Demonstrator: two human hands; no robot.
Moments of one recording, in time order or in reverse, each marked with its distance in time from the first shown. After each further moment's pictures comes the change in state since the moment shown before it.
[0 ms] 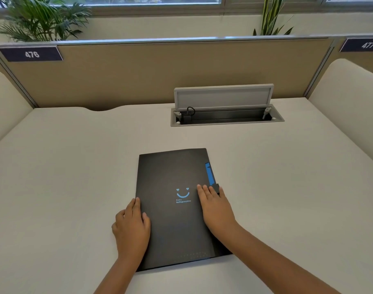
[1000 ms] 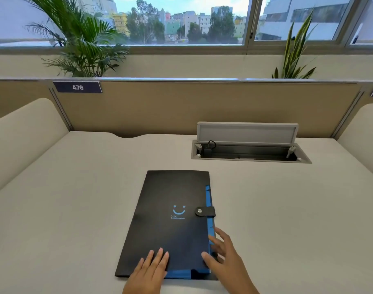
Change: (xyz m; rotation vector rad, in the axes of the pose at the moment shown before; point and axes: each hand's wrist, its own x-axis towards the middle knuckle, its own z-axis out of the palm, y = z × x) left_hand -0.025 -0.031 -0.011 0.533 0.267 0.758; right_hand -0.016 -0.019 -0.009 1.139 -0.059 0.104
